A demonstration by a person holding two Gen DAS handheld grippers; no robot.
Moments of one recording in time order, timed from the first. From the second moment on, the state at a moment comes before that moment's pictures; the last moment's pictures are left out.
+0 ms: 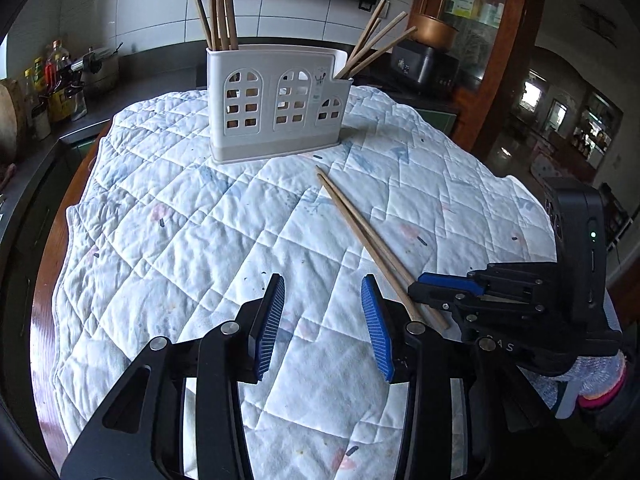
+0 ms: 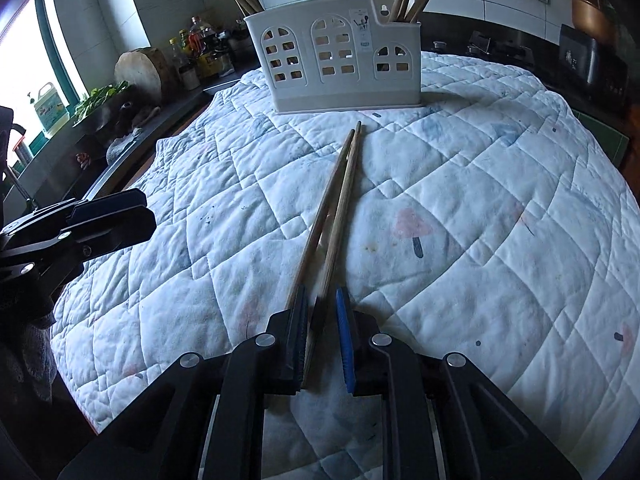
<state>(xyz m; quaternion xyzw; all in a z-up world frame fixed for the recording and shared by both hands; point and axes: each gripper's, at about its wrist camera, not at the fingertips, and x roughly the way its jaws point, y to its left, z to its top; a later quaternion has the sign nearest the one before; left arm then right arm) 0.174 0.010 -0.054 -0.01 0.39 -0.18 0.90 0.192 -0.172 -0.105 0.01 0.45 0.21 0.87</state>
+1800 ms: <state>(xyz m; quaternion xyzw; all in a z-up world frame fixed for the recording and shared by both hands) 0.192 -0.081 -0.104 -0.01 0.48 -0.15 0.87 0.183 -0.227 -0.093 0.07 0.40 0.22 0.89</state>
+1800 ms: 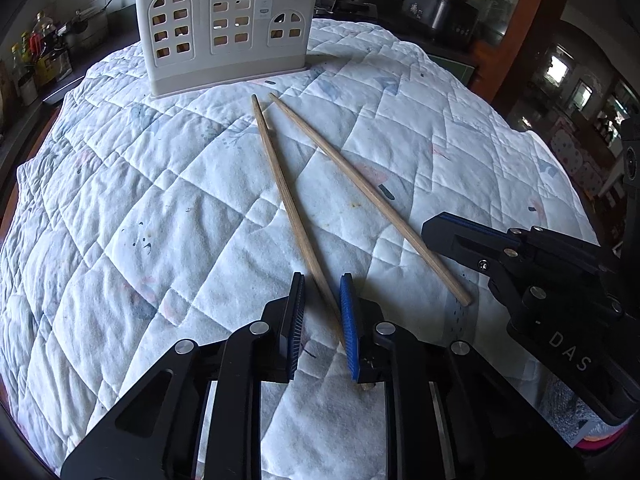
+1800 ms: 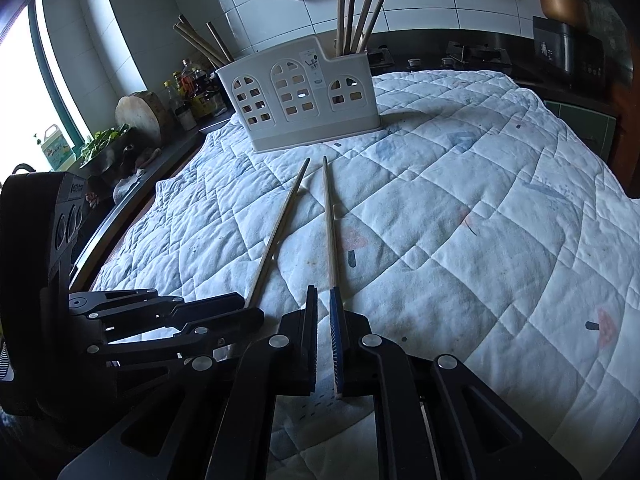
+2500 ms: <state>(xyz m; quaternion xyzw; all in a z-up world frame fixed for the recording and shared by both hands) 0.191 -0.077 -0.104 -0.03 0.49 -0.14 0.86 0.192 -0.227 -0.109 0.06 0.42 0.20 0.88</state>
